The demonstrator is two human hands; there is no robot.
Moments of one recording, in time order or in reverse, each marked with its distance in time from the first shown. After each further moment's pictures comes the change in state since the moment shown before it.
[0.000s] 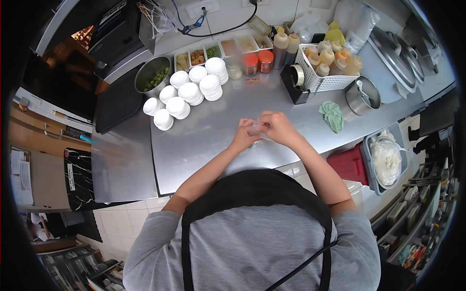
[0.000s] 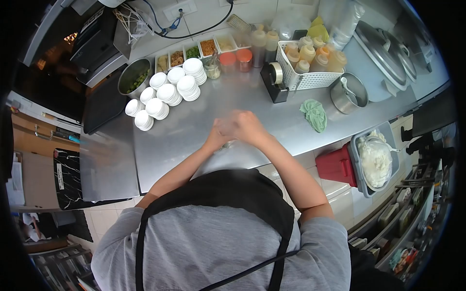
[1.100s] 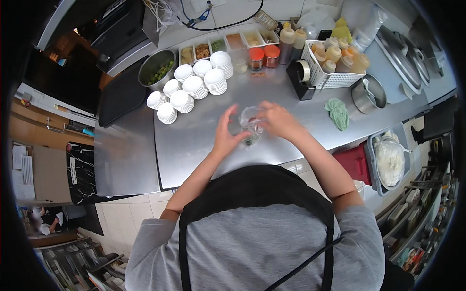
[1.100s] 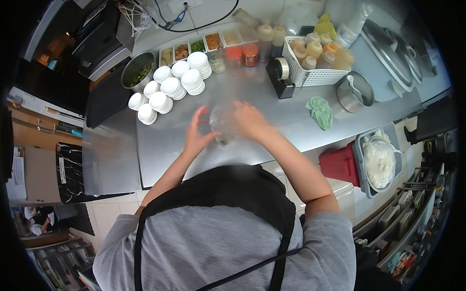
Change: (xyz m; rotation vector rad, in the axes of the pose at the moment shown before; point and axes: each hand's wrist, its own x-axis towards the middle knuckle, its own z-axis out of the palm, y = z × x) left_hand -0.026 0.068 -0.058 0.046 0.292 -0.009; right_hand 0.006 0.027 0.023 -0.412 -0.086 -0.081
